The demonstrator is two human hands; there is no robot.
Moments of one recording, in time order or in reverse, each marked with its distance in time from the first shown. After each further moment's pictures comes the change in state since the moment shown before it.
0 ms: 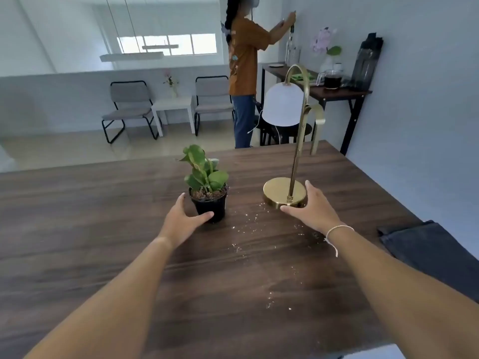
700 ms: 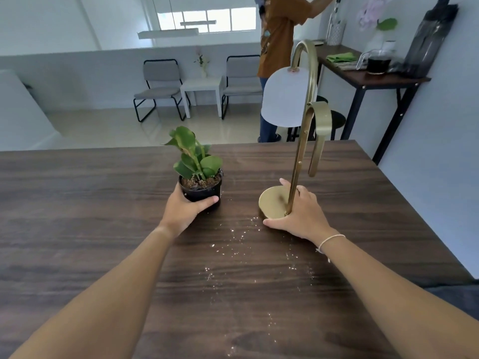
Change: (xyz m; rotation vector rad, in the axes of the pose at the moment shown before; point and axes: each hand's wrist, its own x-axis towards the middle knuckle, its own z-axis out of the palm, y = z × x) left_hand 0.055 0.030 0.058 -0.235 0.185 0.053; right_hand 0.080 0.012 0.018 -0.047 -0.158 -0.287
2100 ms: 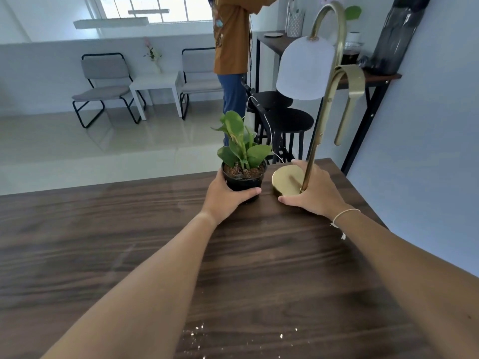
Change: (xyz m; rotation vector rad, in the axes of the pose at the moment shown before) left_hand 0.171 0.035 0.222 0.049 -0.309 0.078; right_hand 0.191 0.133 -0.077 -0.007 0.131 0.105
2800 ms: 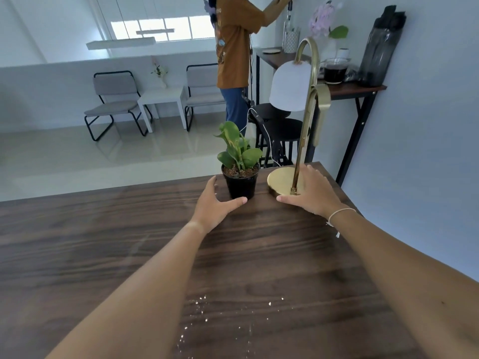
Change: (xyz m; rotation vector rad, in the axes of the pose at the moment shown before) left_hand -0.052 0.014 -0.023 0.103 -0.011 -0.119; right_hand -0.030 -0.013 -0.025 -0.156 -0.010 0.001
